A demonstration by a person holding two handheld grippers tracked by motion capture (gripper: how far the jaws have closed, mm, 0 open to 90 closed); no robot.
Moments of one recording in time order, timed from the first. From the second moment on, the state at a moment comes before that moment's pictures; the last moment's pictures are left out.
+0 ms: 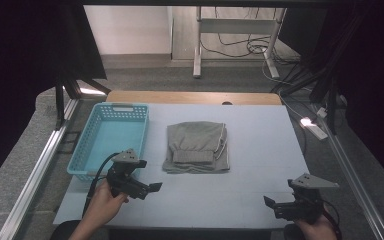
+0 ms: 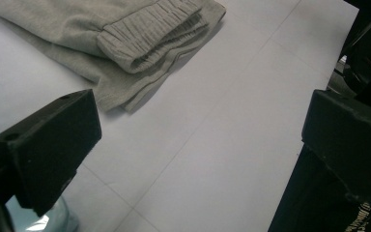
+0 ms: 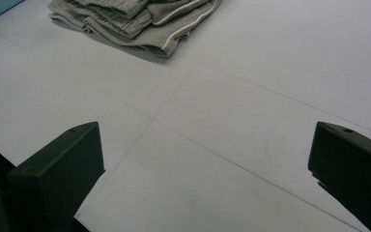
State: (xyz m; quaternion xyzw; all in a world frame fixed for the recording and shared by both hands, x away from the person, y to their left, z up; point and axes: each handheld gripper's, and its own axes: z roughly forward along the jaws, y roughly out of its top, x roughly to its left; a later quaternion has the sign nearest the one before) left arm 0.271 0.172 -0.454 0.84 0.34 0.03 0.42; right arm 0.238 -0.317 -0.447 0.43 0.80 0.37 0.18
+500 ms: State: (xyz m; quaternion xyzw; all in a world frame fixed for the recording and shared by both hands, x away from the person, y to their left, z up) left arm 0.288 0.156 -0.459 0.84 0.34 0.03 0.41; right arm 0.238 -0.316 -0.447 0.43 0.80 0.37 0.18
